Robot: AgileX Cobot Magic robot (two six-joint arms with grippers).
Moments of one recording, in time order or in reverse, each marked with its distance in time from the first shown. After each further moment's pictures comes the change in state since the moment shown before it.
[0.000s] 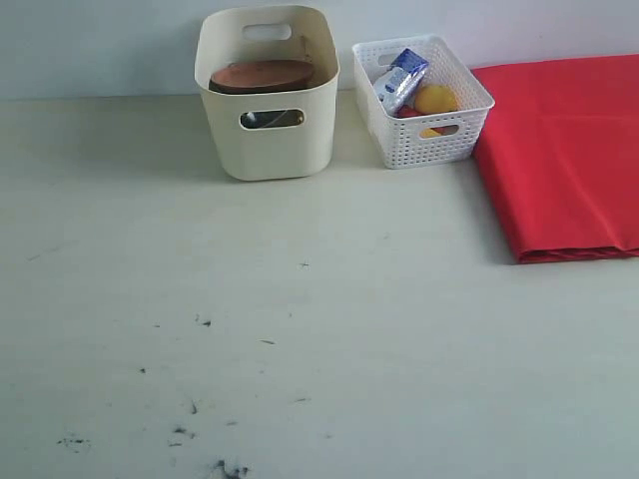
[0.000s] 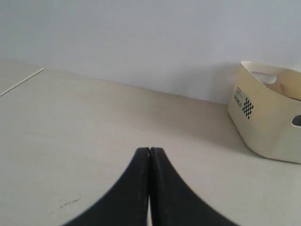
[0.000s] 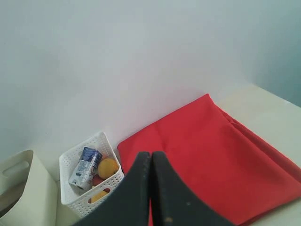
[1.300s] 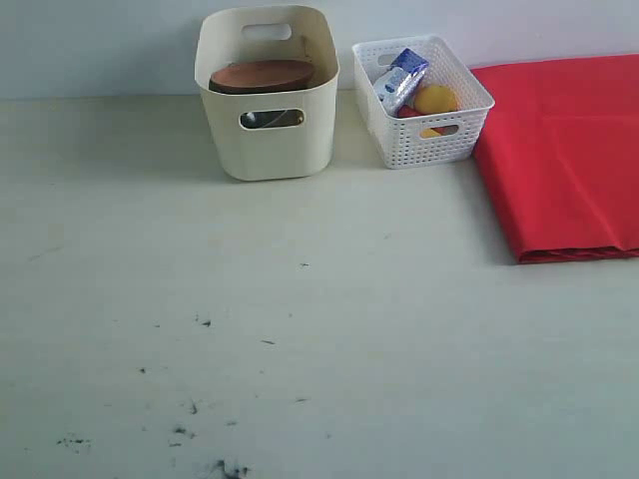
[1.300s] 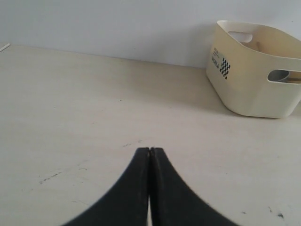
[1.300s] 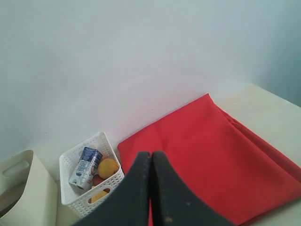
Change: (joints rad) left arm -0.110 0.000 0.000 0.025 0.101 0.013; right arm 0.000 0.000 0.000 0.000 0.000 0.000
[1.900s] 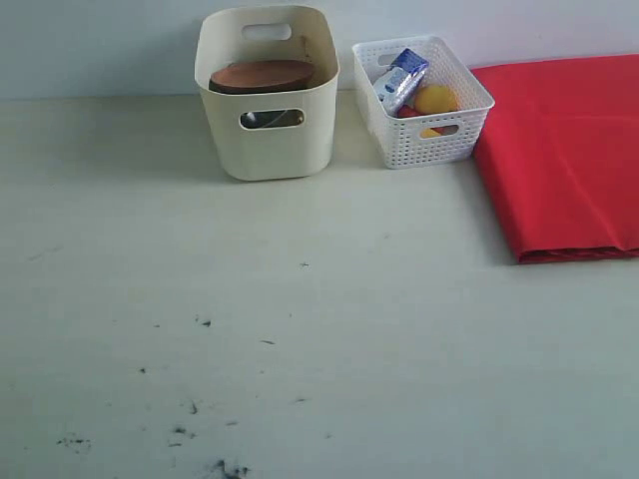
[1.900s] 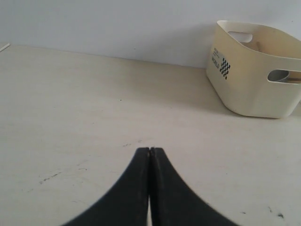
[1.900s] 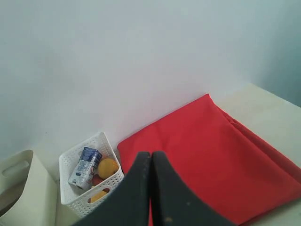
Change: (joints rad) left arm 0.000 0.000 0.000 0.000 0.000 0.000; right arm 0.000 0.000 0.000 0.000 0.000 0.000
